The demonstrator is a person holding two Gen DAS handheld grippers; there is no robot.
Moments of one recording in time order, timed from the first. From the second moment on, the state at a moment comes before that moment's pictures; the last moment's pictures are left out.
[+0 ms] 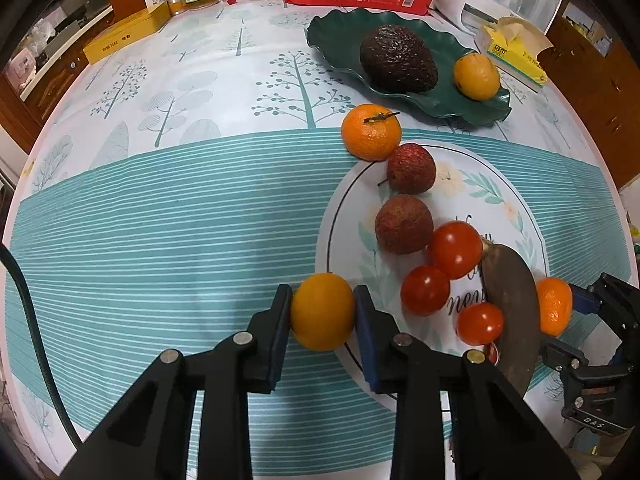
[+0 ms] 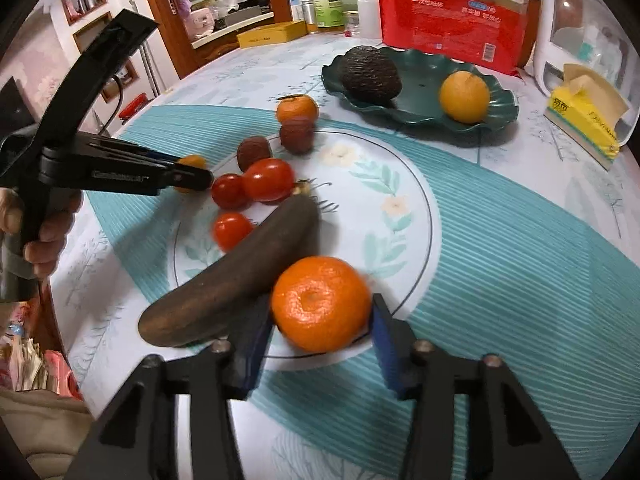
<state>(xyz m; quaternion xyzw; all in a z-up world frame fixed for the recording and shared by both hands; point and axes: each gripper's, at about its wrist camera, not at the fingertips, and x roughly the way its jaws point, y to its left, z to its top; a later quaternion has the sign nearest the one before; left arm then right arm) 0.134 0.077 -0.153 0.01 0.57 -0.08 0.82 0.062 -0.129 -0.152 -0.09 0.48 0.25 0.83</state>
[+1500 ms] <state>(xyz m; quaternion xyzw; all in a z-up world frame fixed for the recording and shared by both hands) 0.308 0.006 0.079 0.11 0.51 -0.06 0.85 0.273 -0.140 0.097 -0.04 0.46 0.15 0.87</state>
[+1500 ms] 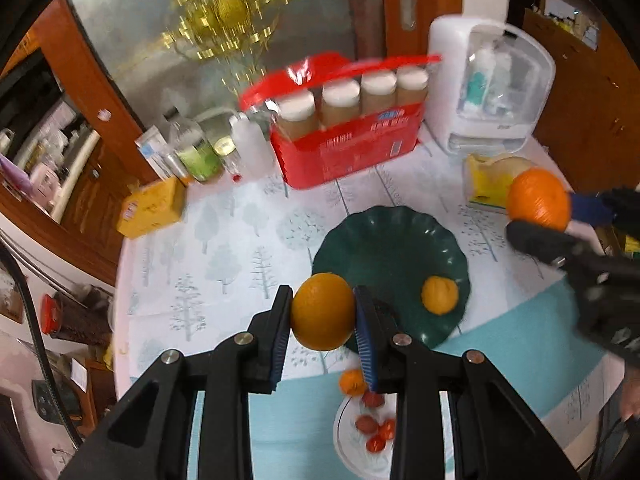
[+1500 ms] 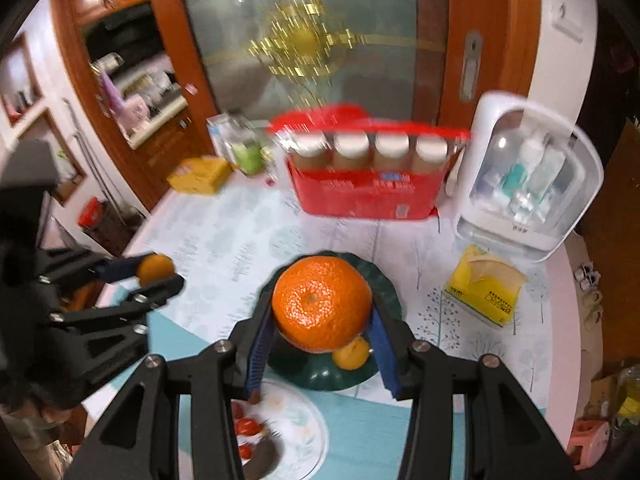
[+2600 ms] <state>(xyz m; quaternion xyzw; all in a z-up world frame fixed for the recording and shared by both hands) 0.405 -0.019 -0.135 0.06 0.61 -0.06 0.79 0.385 -0.158 -0.130 0.04 0.58 0.12 0.80</state>
